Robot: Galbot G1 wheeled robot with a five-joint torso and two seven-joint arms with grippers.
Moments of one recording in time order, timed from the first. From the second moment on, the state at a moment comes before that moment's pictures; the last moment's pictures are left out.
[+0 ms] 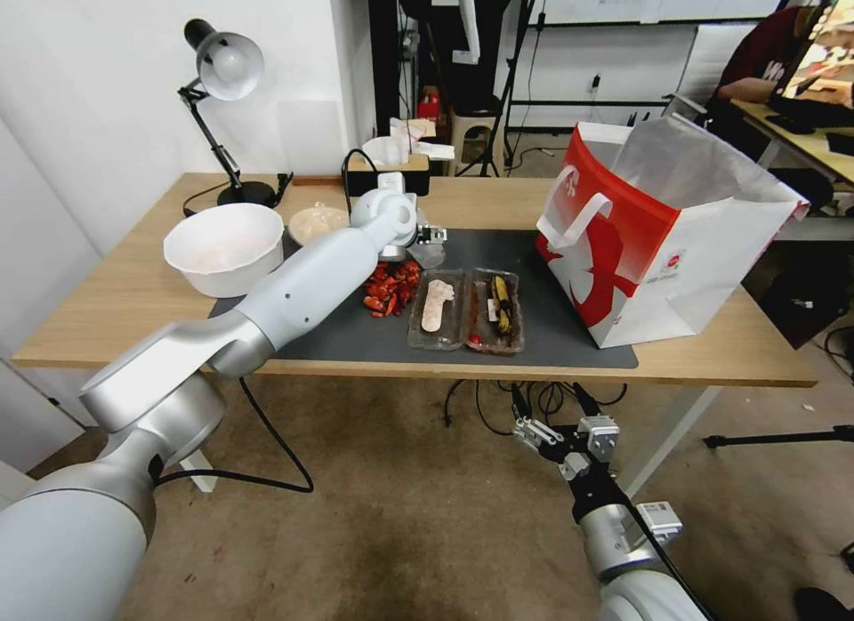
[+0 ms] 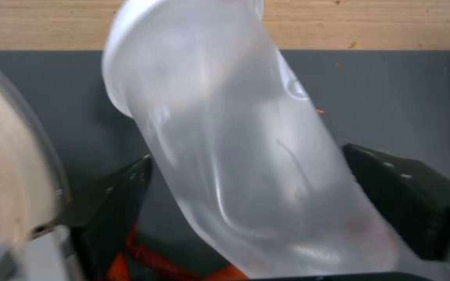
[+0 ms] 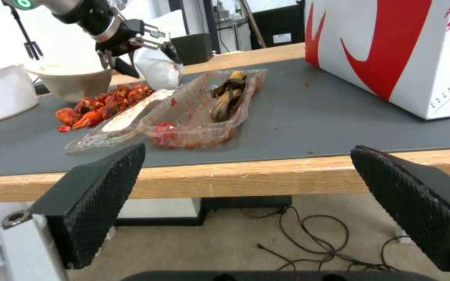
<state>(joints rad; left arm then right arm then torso) -0.03 -1.34 0.49 -1.00 -1.53 0.62 -0.70 -1.69 1.34 0.40 2.12 0.28 0.09 0.06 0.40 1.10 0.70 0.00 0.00</state>
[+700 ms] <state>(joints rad) -0.03 -1.33 0.49 -1.00 -1.54 0.61 -0.70 -1.69 1.34 0.40 2.12 0.28 0.09 0.06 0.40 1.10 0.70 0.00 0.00</state>
